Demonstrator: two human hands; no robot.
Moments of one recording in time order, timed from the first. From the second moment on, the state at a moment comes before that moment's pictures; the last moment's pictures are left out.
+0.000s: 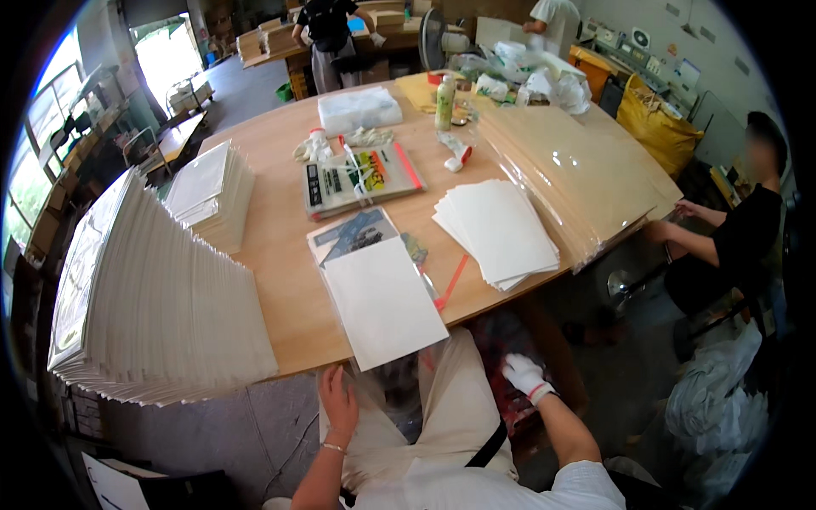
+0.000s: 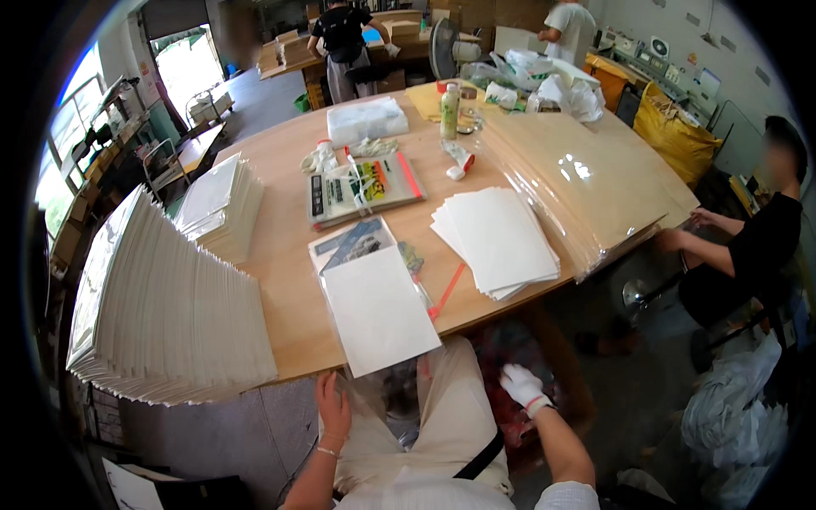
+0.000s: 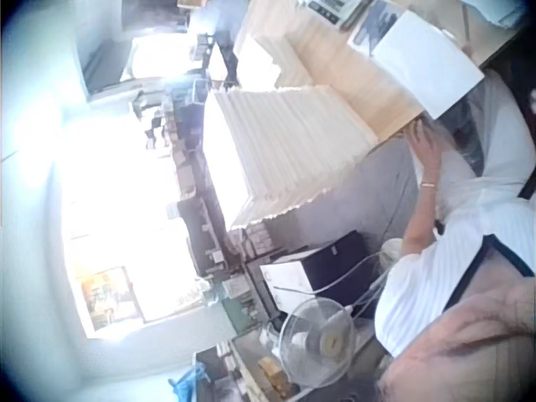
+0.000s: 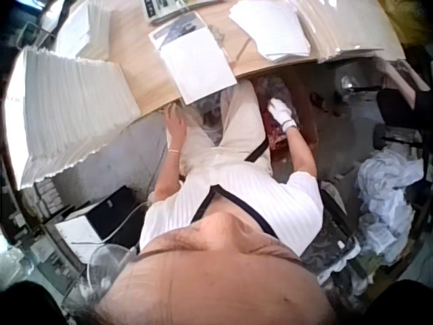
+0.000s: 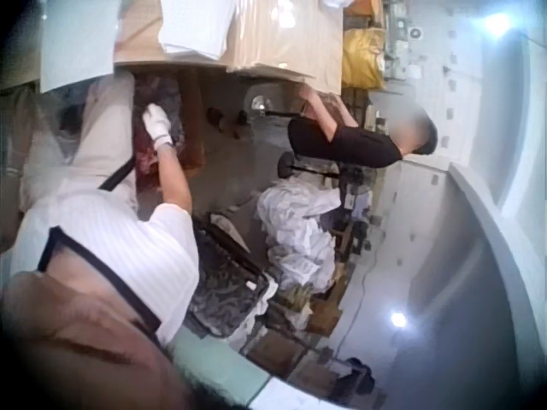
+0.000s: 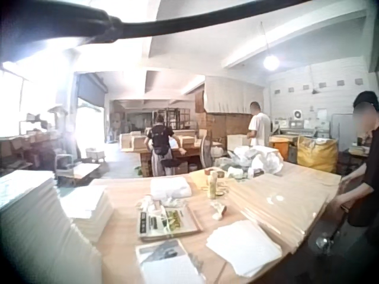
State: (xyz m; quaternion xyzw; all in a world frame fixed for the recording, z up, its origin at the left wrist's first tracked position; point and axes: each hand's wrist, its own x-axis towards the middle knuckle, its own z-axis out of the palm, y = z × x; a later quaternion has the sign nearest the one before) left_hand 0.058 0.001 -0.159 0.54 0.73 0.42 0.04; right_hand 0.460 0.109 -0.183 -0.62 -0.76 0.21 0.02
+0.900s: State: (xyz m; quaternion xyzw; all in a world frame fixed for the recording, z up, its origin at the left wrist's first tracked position) left_hand 0.043 0.031 -0.128 0.25 0.63 0.50 0.54; right_hand 0.300 0.132 -0.150 -0.47 -0.54 0.58 0.38
